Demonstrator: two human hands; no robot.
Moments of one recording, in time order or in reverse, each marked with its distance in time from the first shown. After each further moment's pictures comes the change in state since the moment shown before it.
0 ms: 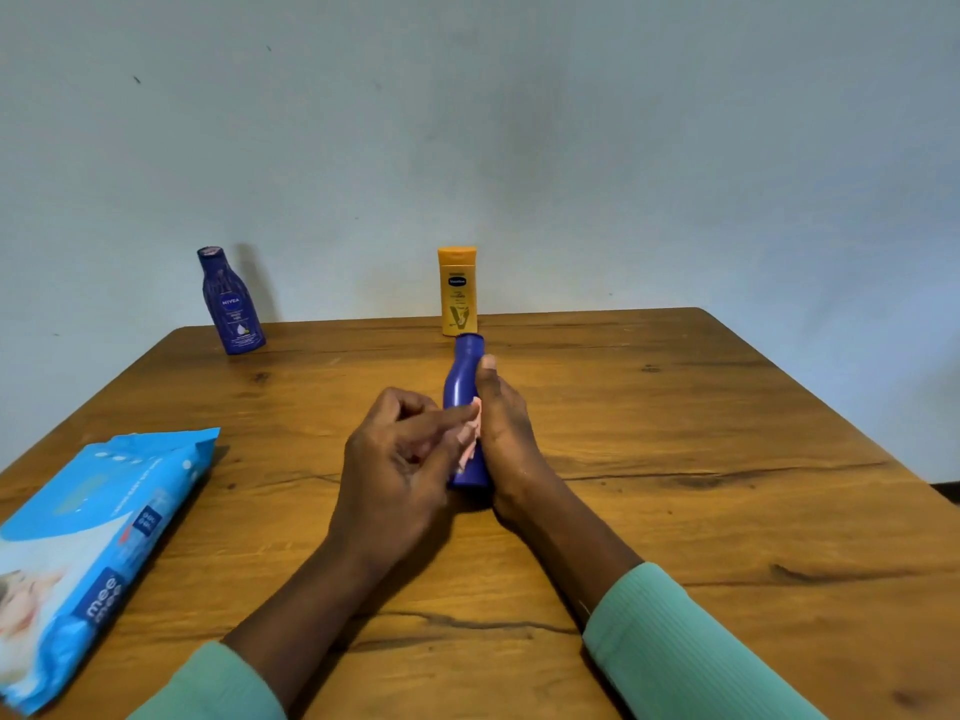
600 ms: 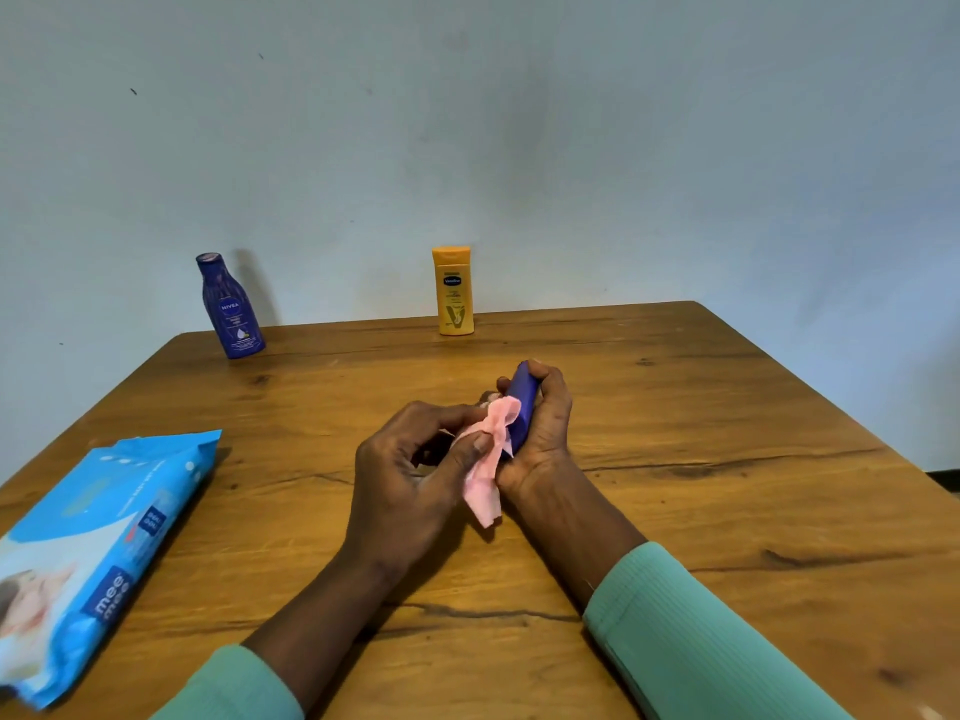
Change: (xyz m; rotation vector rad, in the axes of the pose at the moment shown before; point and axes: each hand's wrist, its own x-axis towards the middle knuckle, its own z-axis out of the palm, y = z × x) left_hand -0.009 0.010 0.009 -0.101 -0.008 -0.024; right_hand 0.000 -0.008 -0.010 0.726 0.173 0.292
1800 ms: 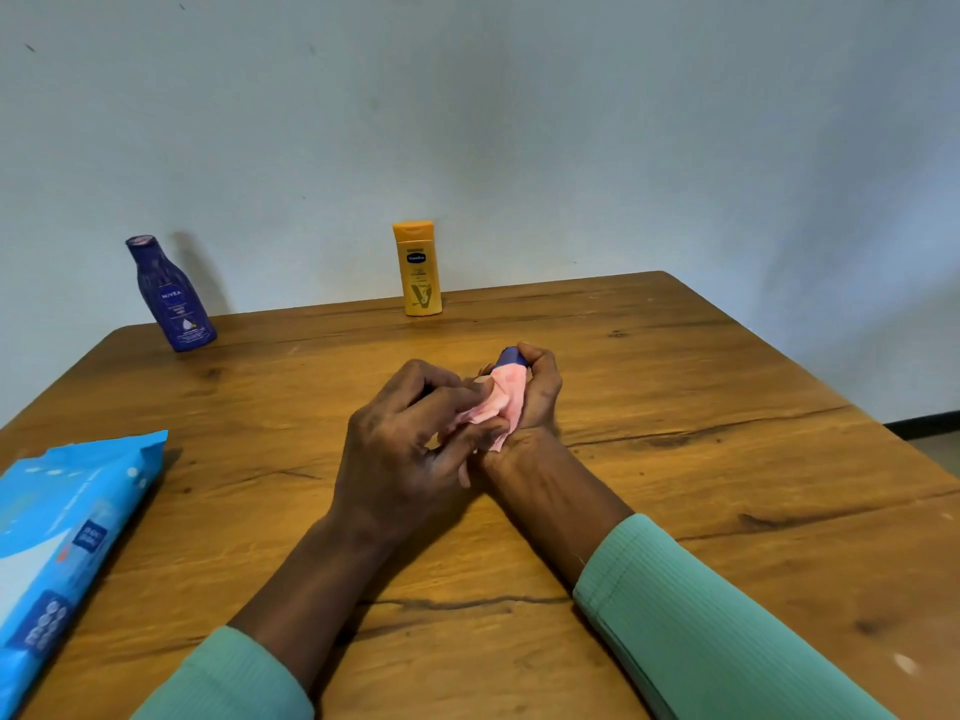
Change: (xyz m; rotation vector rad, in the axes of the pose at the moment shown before) left_hand 0.022 -0.003 0.017 0.371 -0.059 0.445; right_hand -0.006 -0.021 -0.003 0.148 -0.058 0.042
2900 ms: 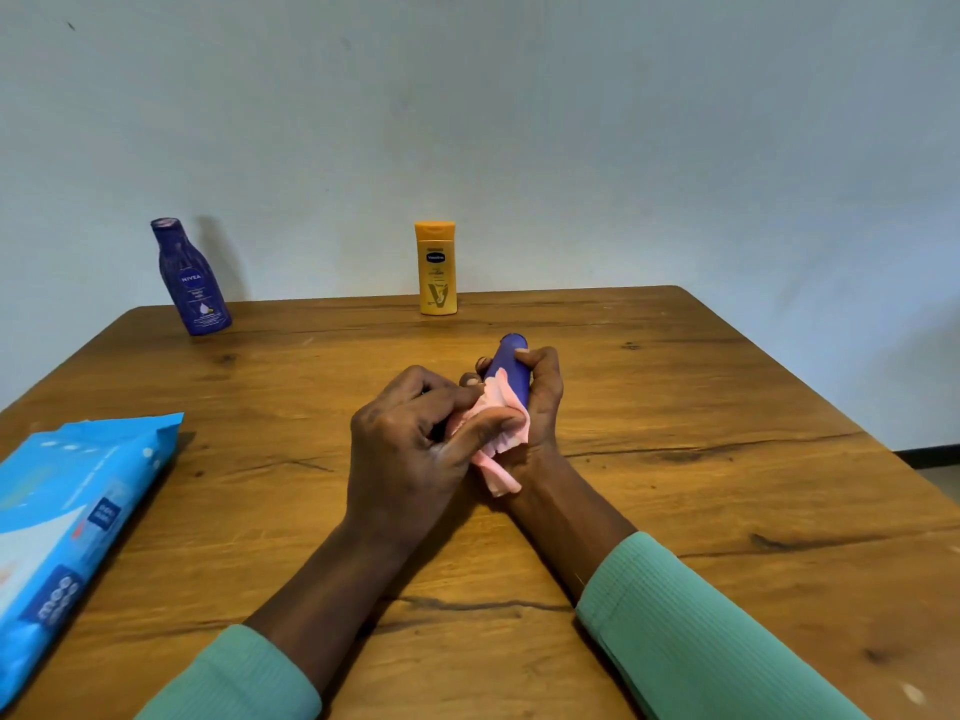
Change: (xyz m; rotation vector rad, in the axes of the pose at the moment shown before) left_hand -0.006 0.005 0.002 -0.119 0.112 -0.219; right_hand -0.003 0.014 -0.003 -0.063 -0.131 -0.001
